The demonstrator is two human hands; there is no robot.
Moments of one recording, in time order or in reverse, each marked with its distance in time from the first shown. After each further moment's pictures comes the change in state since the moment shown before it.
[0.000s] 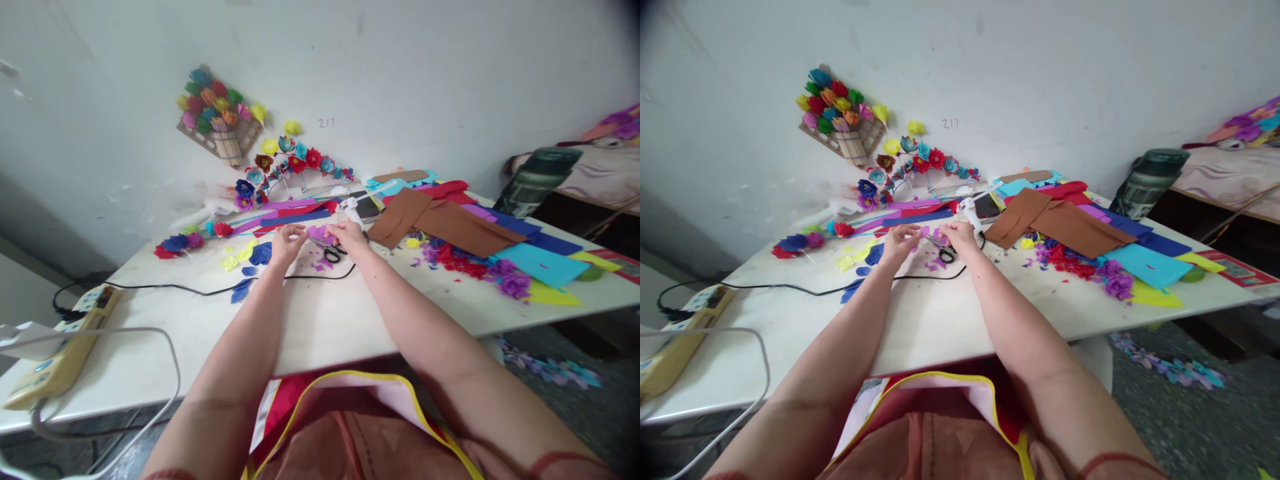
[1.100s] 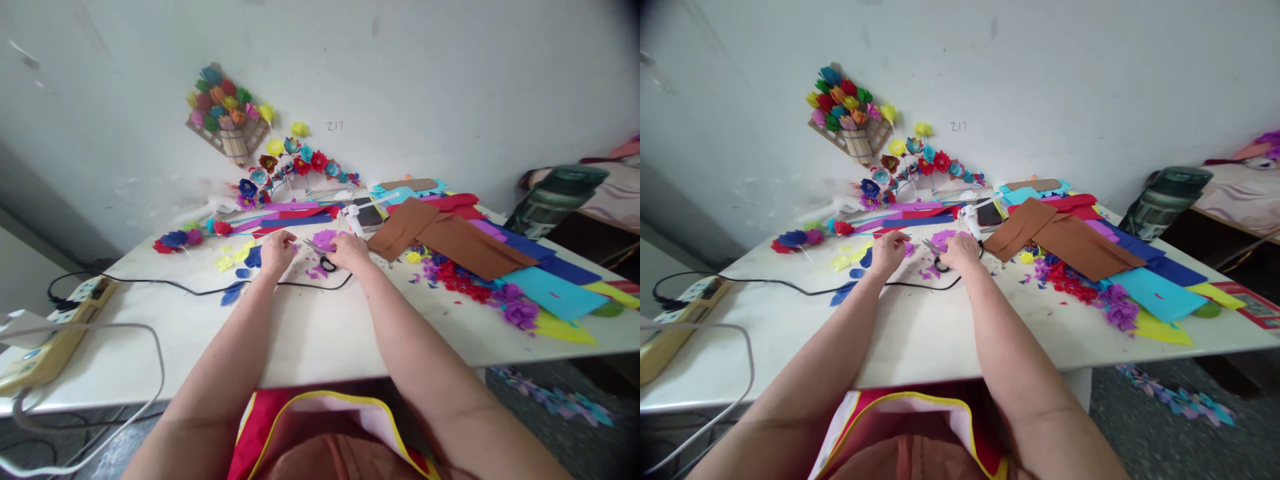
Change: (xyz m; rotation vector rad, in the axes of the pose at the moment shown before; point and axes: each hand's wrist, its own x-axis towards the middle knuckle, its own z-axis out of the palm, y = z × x) left_hand -0.007 0.009 -0.009 0.433 0.049 -0.056; right_hand -0.009 -0.013 -0.016 -1.262 -0.235 -0.220
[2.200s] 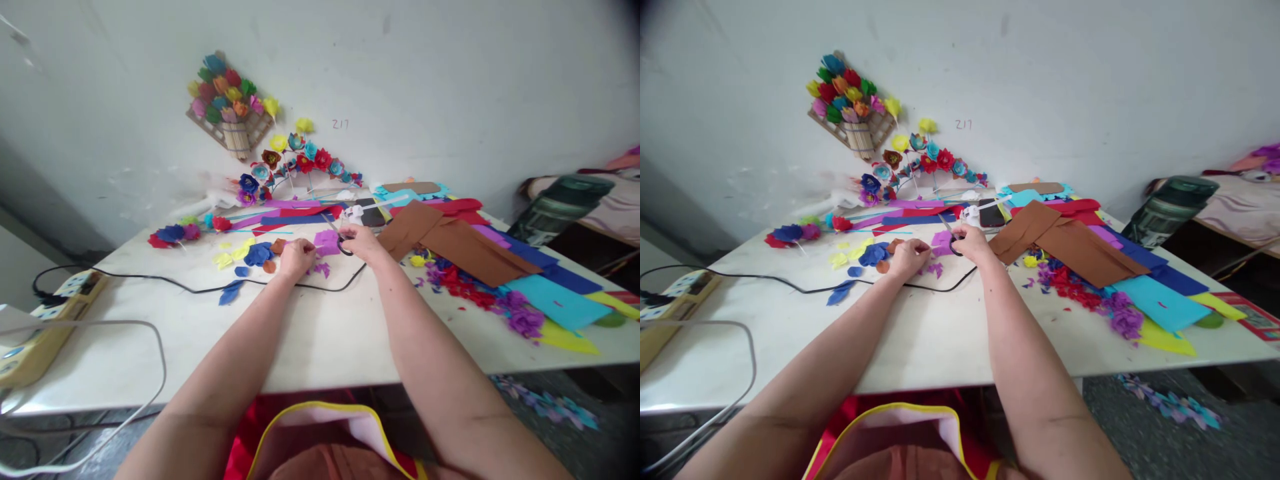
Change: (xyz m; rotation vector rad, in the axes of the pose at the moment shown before) left_hand -0.010 0.022 0.023 -0.133 -0.226 -0.036; right_hand 0.015 0.025 -0.004 0.833 0.094 0.115
